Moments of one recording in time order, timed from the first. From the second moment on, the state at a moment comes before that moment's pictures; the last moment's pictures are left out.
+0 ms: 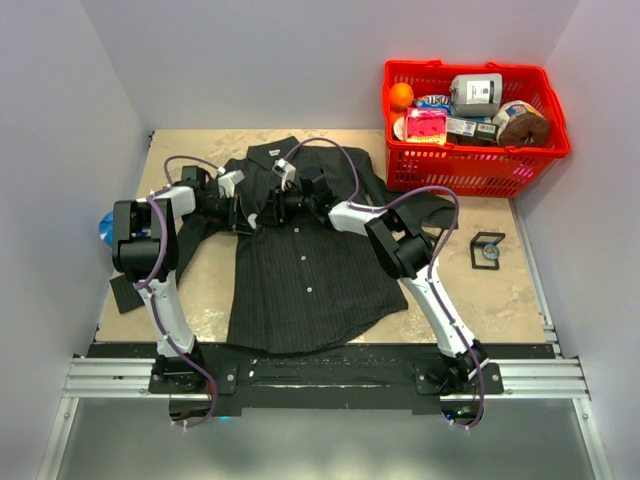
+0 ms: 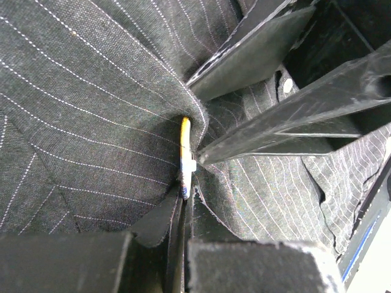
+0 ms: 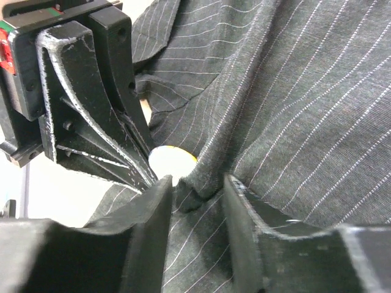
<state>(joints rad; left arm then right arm) 0.06 2.05 1.30 -0.47 0.79 0.18 0.65 2.57 1.87 0.34 -0.66 0.47</state>
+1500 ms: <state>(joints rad) 0.06 1.27 0.99 -0.18 0.37 -0.06 0.25 1.49 1.12 -0.25 0.06 0.24</state>
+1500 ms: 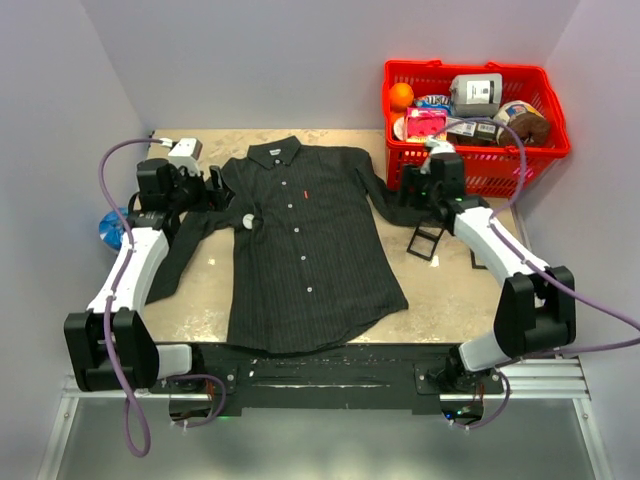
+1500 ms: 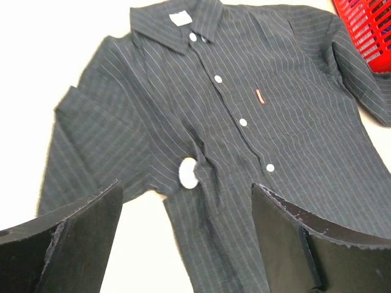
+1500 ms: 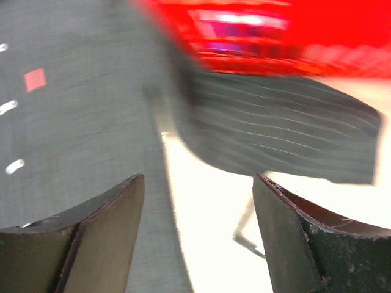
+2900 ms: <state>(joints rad) 0.03 1.28 0.97 -0.17 0.48 -0.12 -0.33 1.43 0.72 0.05 0.19 0.38</state>
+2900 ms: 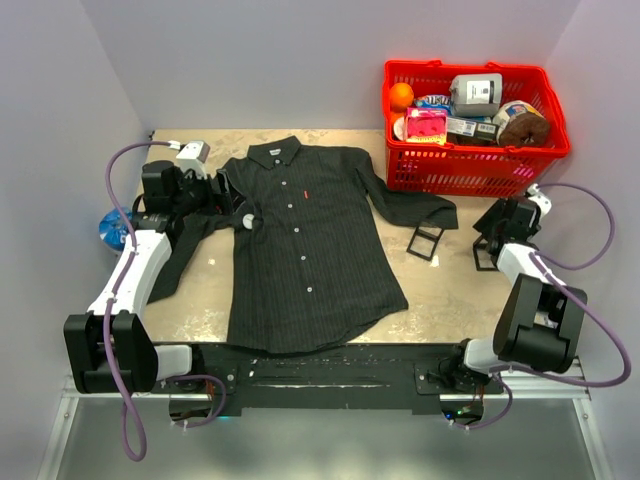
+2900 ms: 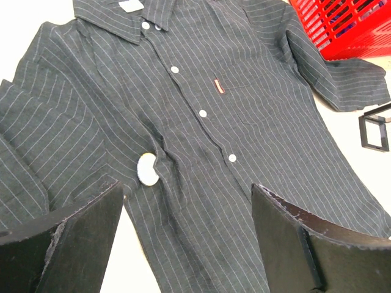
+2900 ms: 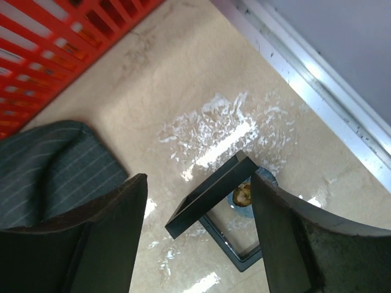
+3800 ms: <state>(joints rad) 0.03 1.26 0.97 -0.17 0.49 -0.12 -0.33 1.44 0.73 0.03 0.16 0.60</state>
